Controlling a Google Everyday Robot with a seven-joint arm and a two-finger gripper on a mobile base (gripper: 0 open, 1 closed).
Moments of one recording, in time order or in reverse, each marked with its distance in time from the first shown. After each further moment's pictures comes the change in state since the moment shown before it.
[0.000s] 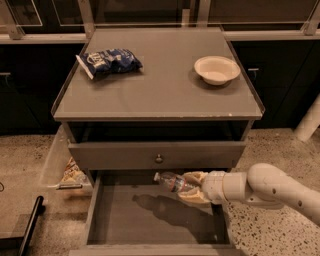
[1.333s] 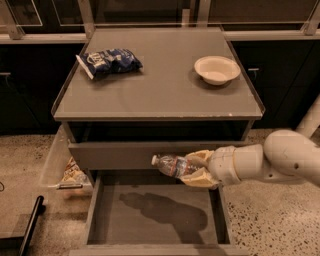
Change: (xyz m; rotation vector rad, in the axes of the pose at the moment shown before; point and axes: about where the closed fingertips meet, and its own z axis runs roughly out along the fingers) arm -0.106 0.000 -0.074 -0.042 0.018 -0.031
